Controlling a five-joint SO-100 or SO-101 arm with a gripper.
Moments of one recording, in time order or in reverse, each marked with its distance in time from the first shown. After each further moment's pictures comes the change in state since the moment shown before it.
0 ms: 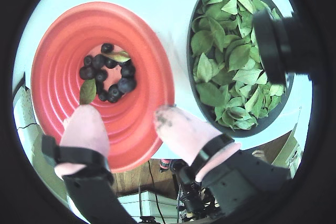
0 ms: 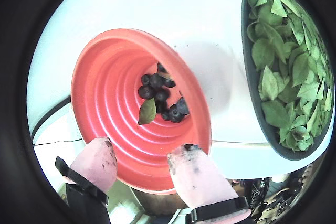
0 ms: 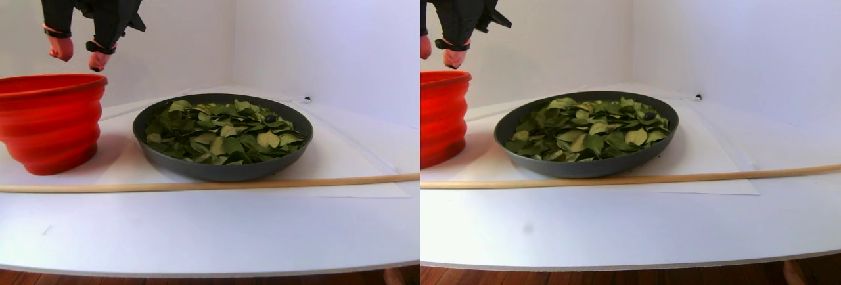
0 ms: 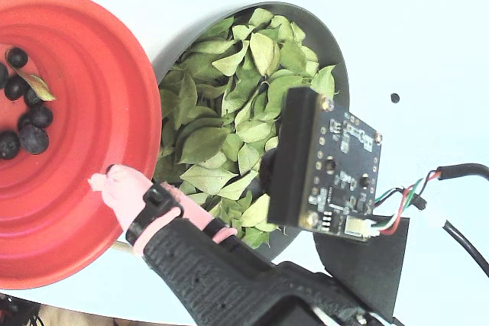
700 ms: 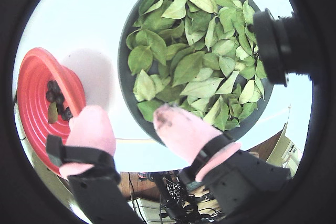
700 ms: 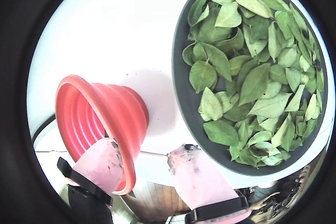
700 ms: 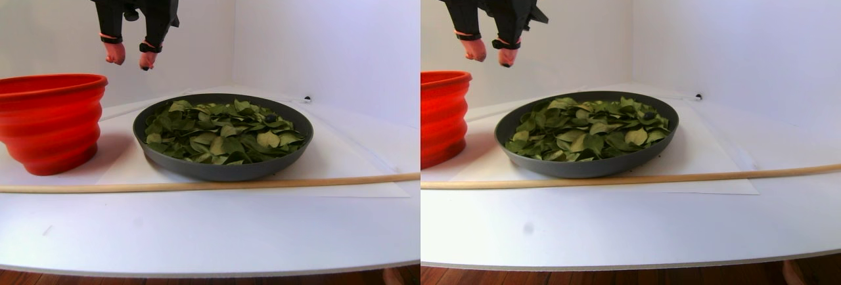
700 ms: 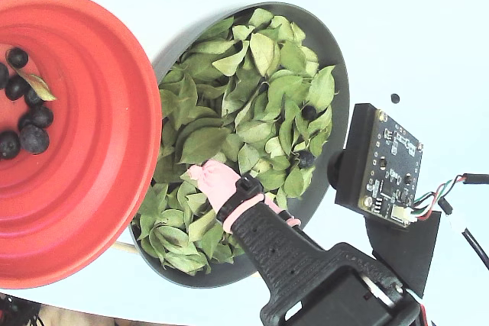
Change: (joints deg) arm 10.5 2.3 0.0 1.0 -9.1
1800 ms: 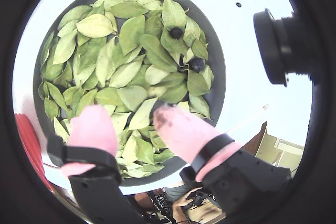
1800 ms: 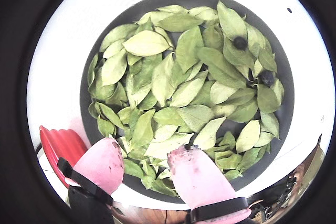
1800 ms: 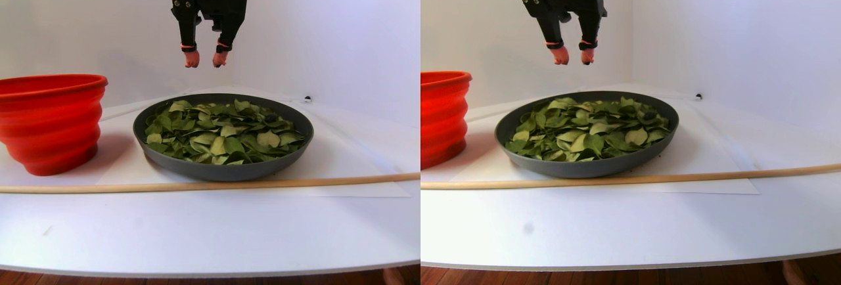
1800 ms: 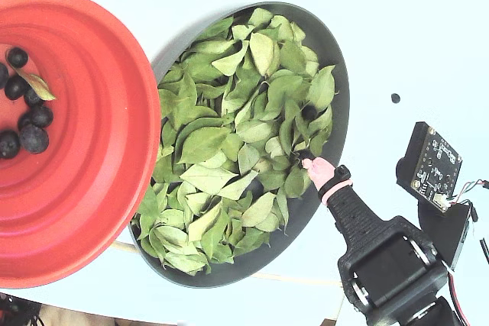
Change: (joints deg) arm 18.7 -5.2 -4.4 -6.4 -13.4
